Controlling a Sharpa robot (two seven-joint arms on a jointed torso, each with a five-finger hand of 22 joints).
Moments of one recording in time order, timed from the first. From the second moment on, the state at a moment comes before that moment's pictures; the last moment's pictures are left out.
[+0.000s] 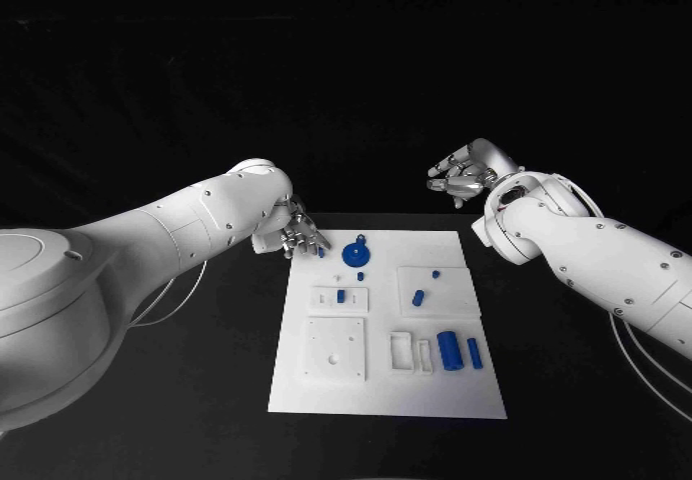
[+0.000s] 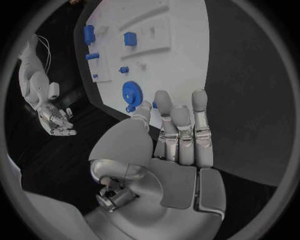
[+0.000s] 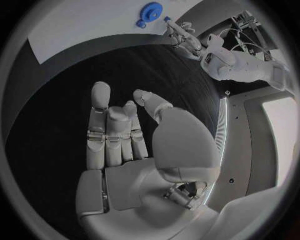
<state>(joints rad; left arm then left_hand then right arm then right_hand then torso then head) 1.39 -0.27 -0.14 0.64 -0.87 0.36 -0.49 1.13 0.09 -0.02 0.04 0.16 1.01 0.05 0.26 0.42 1.45 -0.04 0.63 0.44 1.28 -0.10 1.22 0.52 0.02 1.25 -0.12 0.36 1.31 1.07 -0.63 0.41 1.27 -1.40 -0.39 -0.30 1.23 -0.17 0.45 -0.11 0.40 1.16 0.08 0.06 0.07 1.15 -0.02 0.93 0.86 1.43 -0.09 0.97 1.06 0.09 1.47 -0.11 0.29 1.14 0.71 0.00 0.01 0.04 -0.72</state>
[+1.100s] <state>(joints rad) 1.39 -0.27 -0.14 0.63 -0.83 0.36 -0.47 1.23 0.15 0.06 -0.12 0.45 1.01 0.03 0.31 0.45 1.46 -0.05 0.63 0.43 1.28 -0.11 1.22 0.52 0.02 1.25 -0.12 0.40 1.31 1.07 -0.63 0.41 1.26 -1.40 -0.39 -0.30 1.23 -0.17 0.45 -0.11 0.40 1.16 0.08 0.06 0.07 1.15 -0.02 0.93 0.86 1.43 -0.09 0.97 1.06 0.09 1.47 -0.11 0.29 1.14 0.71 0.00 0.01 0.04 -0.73</state>
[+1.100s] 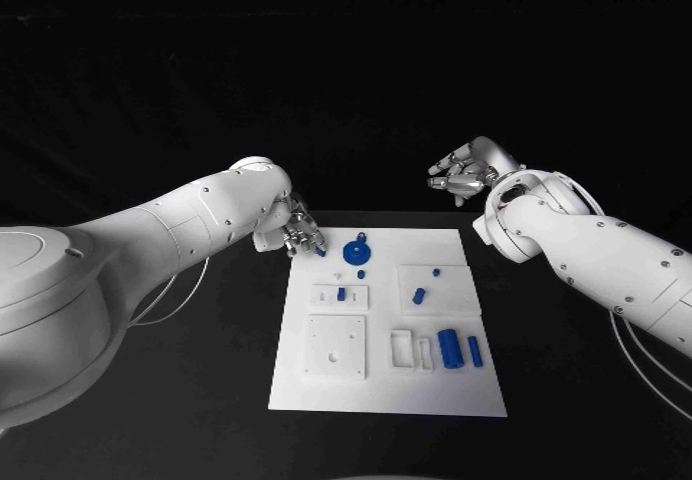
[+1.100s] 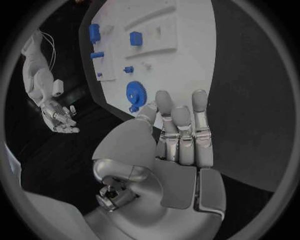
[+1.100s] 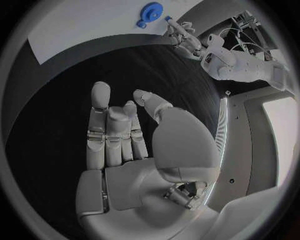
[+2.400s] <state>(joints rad) 1.42 -0.61 -0.18 1.25 -0.71 0.04 -0.52 1.13 0.07 0.14 -0.18 0.71 1.03 0.06 0.37 0.53 1.47 -0.08 0.76 0.28 1.39 -0.12 1.27 0.70 0.05 1.26 -0.11 0.51 1.31 1.07 -0.66 0.40 1.25 -1.39 -0.39 -0.30 1.23 -0.17 0.45 -0.11 0.40 1.16 0.08 0.06 0.07 1.15 -0.02 0.93 0.86 1.43 -0.09 0.96 1.06 0.09 1.47 -0.11 0.29 1.13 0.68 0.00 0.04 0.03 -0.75</state>
